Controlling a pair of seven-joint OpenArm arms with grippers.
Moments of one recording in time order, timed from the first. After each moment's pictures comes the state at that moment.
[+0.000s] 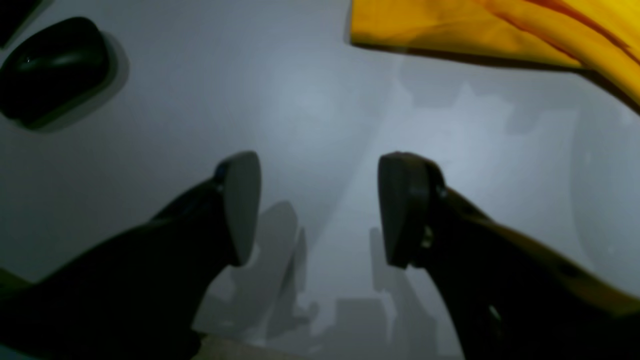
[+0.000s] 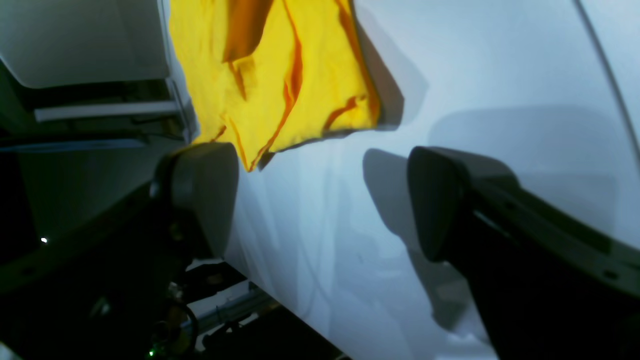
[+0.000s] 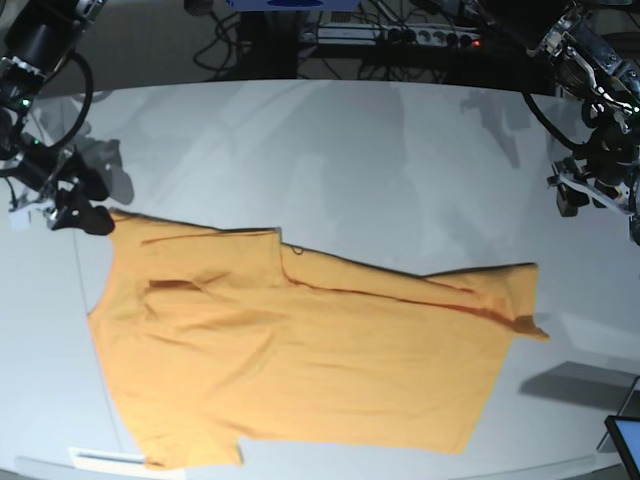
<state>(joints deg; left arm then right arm) 4.3 -11.9 -50.9 111.1 -25.4 -29.1 73.4 -1.9 15.0 39.0 73.0 72.3 10.0 -77.9</state>
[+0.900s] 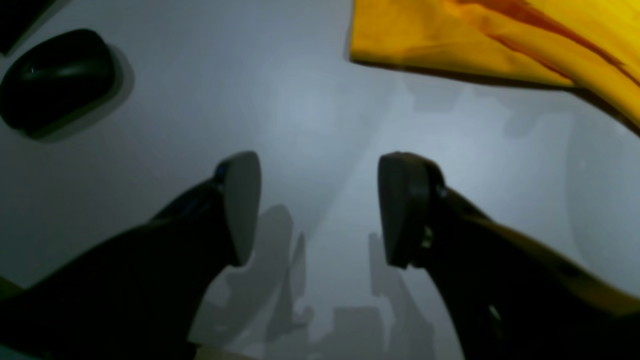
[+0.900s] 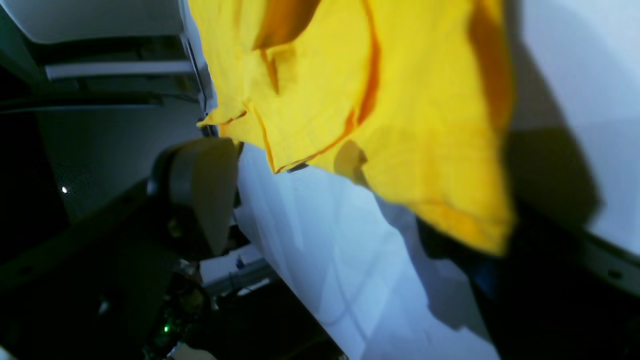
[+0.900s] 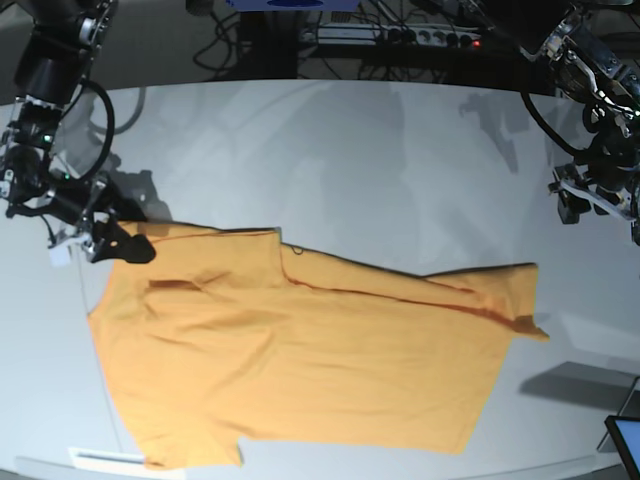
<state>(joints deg) 2.9 -11.9 -50.8 111.1 -25.5 -29.1 73.0 5.1 15.0 26.7 65.0 74.0 10.2 -74.4</state>
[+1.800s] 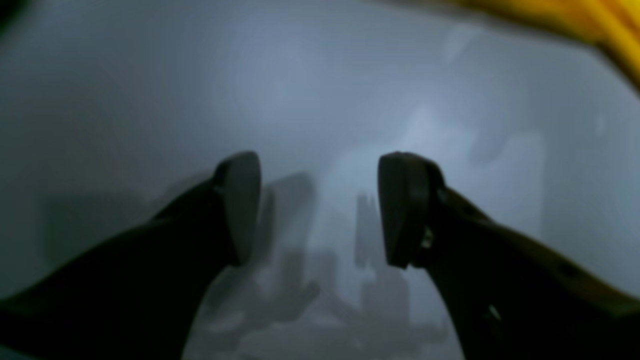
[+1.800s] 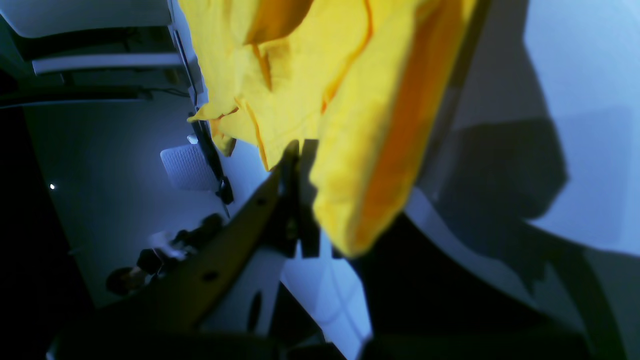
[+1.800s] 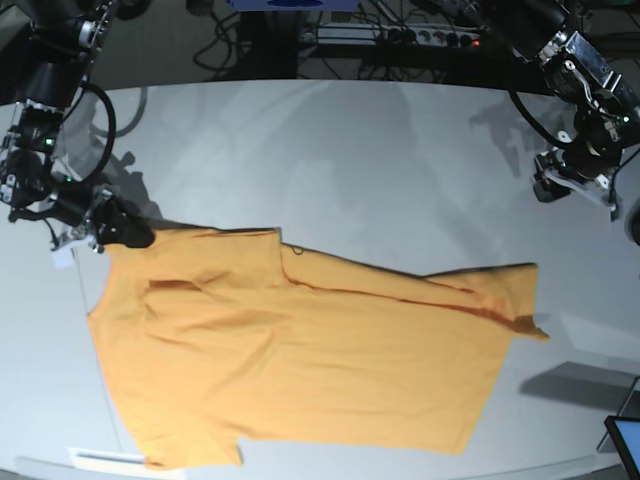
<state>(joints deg) 1.9 -10.7 -51.2 95.3 -24.9 -28.8 72.8 5.9 15.1 25.9 64.6 72.7 10.1 -74.6</state>
